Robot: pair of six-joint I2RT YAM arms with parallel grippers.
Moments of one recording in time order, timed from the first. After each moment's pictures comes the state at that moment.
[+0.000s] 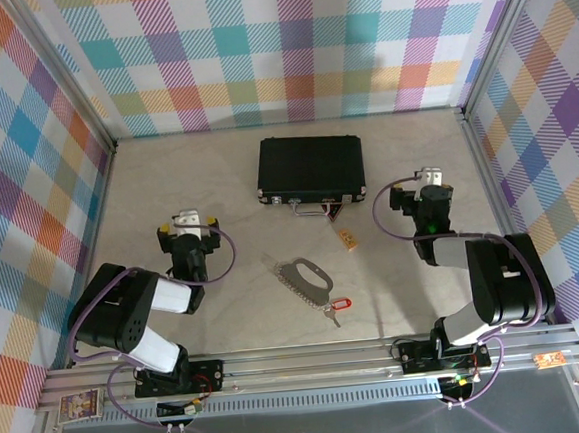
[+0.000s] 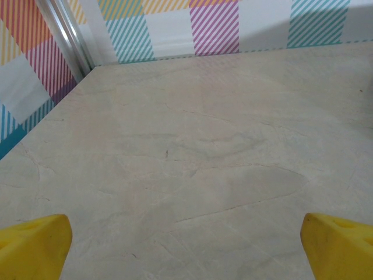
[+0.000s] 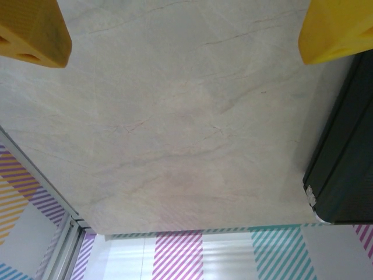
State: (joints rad) left arm -0.26 1.55 0.28 1.01 -0.49 0.02; right arm 0.07 1.50 0.46 0.66 0.20 0.05
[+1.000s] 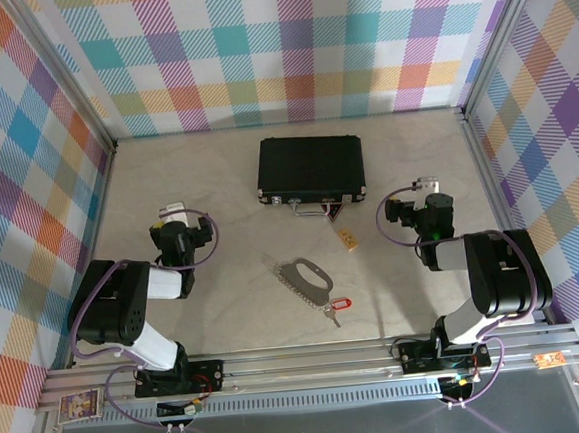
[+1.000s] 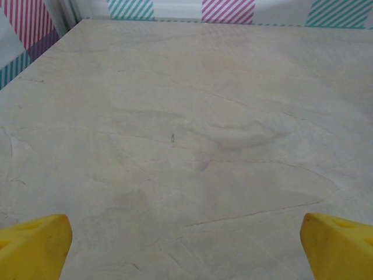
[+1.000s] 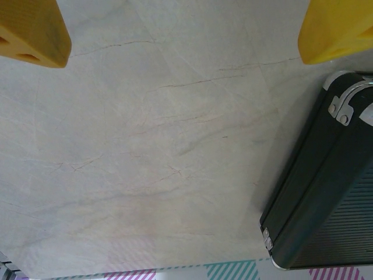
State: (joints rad) left arm -0.11 1.58 0.38 0.83 -0.30 -0.10; right arm 0.01 1.54 0.40 0.73 -0.02 0.06
